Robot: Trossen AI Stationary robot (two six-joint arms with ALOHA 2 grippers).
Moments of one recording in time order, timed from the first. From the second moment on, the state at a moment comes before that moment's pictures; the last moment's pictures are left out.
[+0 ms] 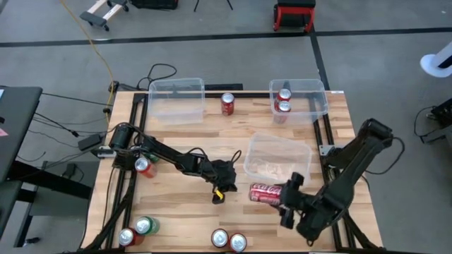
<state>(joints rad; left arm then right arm) -0.18 1.93 1.06 0.25 0.15 -0.14 0.87 1.51 1.25 -0.95 0.78 1.04</state>
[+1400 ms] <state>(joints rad) -0.18 1.93 1.06 0.21 0.14 -0.14 0.10 1.78 1.41 -1.57 -0.26 0.47</state>
